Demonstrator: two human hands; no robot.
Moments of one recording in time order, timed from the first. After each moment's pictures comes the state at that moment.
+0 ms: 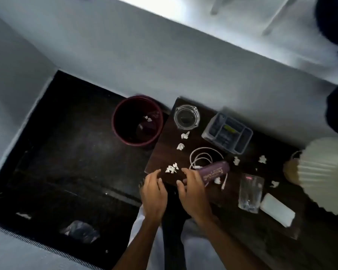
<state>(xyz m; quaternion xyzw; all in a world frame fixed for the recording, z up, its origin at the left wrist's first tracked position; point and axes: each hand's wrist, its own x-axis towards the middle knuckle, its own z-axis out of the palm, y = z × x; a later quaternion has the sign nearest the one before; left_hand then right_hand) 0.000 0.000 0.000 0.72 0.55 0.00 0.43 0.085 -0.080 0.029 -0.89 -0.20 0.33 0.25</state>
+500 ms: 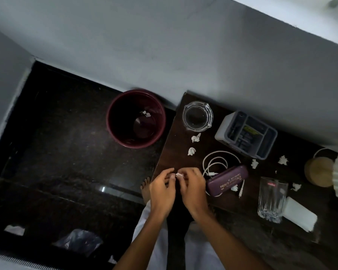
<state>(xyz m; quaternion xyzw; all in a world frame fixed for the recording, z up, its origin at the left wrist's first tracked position) 0.020 0.049 -0.045 0.61 0.52 -0.05 0.59 0.088 -0.028 -0.044 -0.91 -0.13 0.28 0.28</state>
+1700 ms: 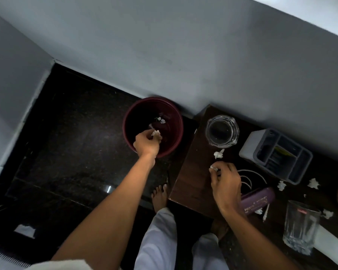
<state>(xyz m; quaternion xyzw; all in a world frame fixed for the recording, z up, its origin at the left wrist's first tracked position) 0.096 0.224 -0.112 0.47 0.67 0.08 0.57 0.149 -0.003 -0.056 -0.94 -0.13 0.22 0.22</state>
